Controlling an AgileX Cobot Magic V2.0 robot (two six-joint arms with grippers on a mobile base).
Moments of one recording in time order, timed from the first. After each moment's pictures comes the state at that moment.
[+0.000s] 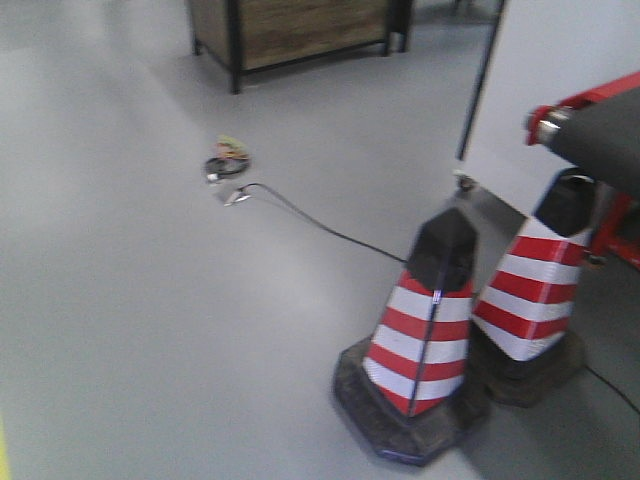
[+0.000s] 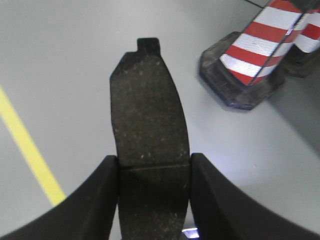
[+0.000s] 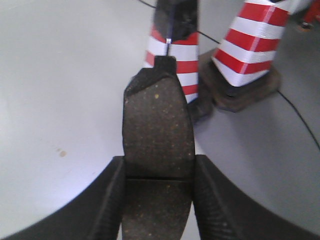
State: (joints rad) left arm -0.06 0.66 -0.63 -0.09 0.94 -0.01; right arm 0.04 0.61 -0.58 0.01 0.85 0.00
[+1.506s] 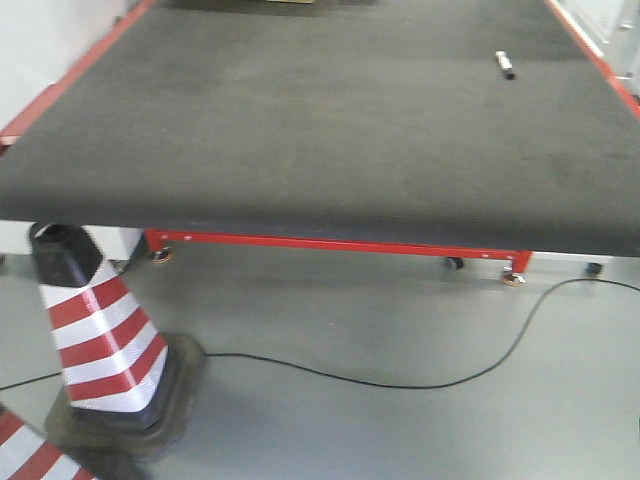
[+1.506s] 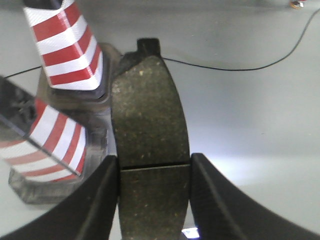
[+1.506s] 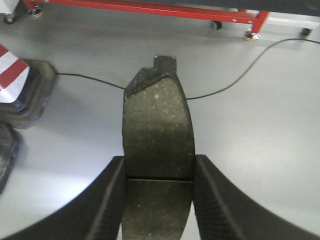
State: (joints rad) left arm -0.06 0.66 -0.63 -0.09 0.94 -0.01; right arm 0.04 0.61 -0.58 0.01 0.85 0.00
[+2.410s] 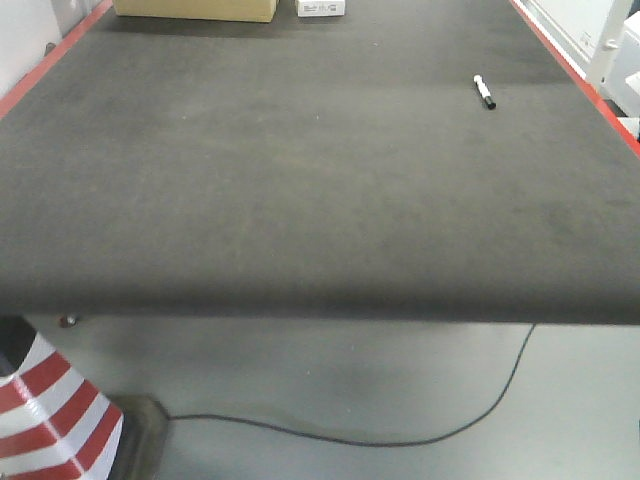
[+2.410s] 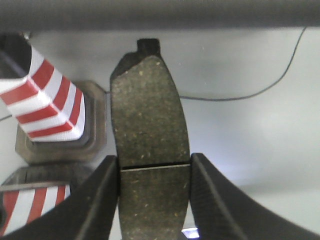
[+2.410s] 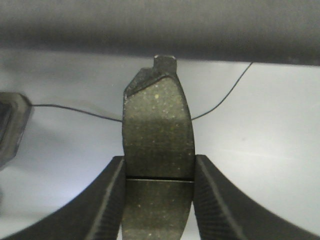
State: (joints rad) left arm -0.06 0.66 -0.63 -0.09 0.94 -0.01; right arm 0.04 0.61 -0.58 0.01 0.86 0.00
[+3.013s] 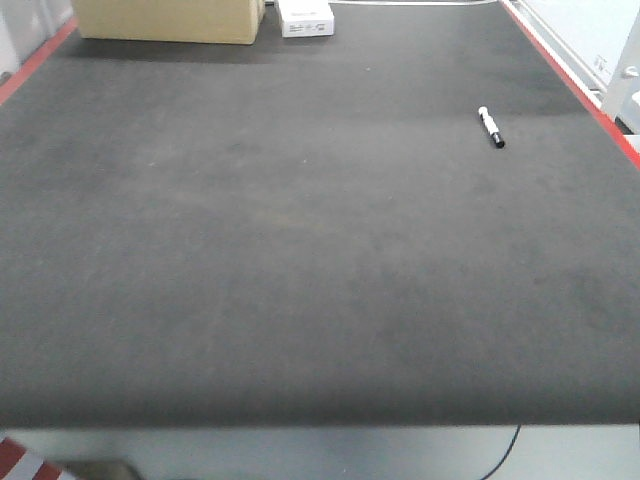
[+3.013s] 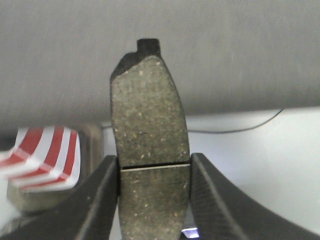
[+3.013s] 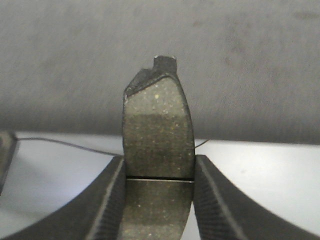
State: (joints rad) left arm -0.06 0.66 -0.63 -0.09 0.94 -0.01; right arm 0.04 0.61 -0.58 0.01 0.86 0.00
